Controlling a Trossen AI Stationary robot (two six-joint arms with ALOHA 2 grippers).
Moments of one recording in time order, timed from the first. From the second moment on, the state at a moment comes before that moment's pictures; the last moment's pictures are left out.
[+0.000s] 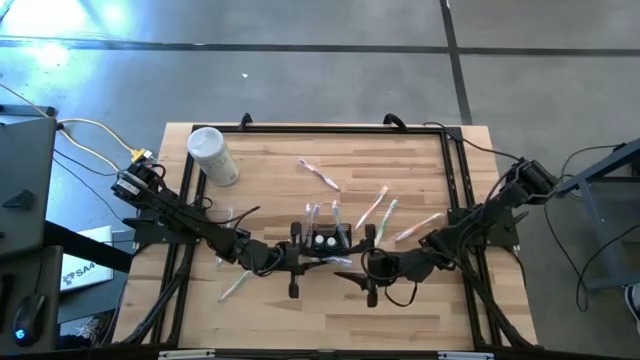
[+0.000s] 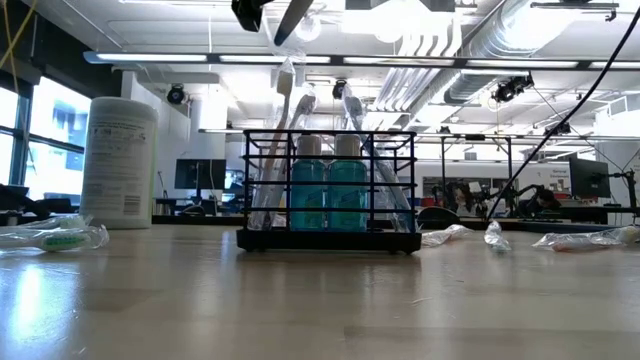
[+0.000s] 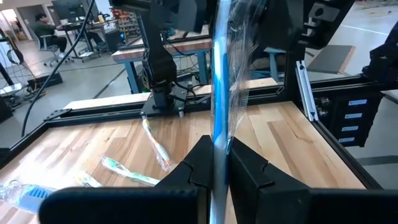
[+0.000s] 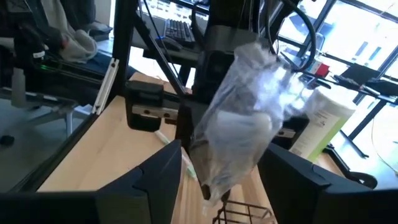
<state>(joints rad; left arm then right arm) -0.48 1.59 0.86 0.68 -0.51 0.06 0.59 1.49 0.99 0.32 0.59 -0.17</state>
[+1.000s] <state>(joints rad) -0.48 1.59 0.86 0.66 -0.51 -0.01 0.62 1.49 0.99 0.23 0.66 -0.23</state>
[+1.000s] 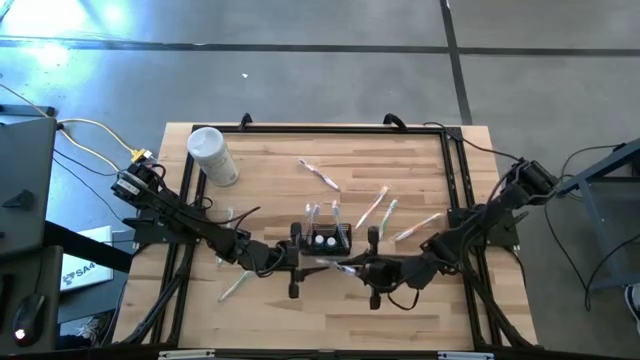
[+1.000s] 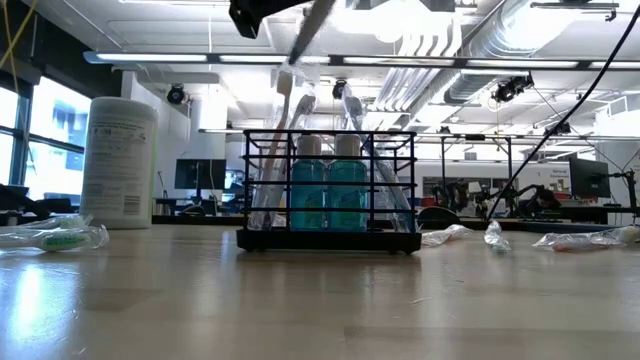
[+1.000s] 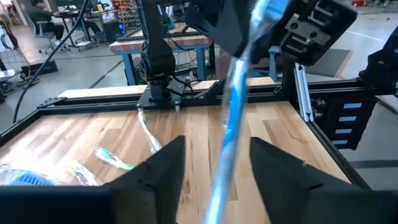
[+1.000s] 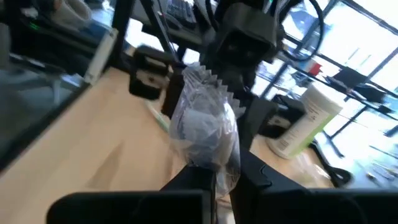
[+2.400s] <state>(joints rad) -0.48 1.59 0.86 0.60 -0.51 -0.01 0.42 1.35 0.99 -0.33 0.59 0.29</state>
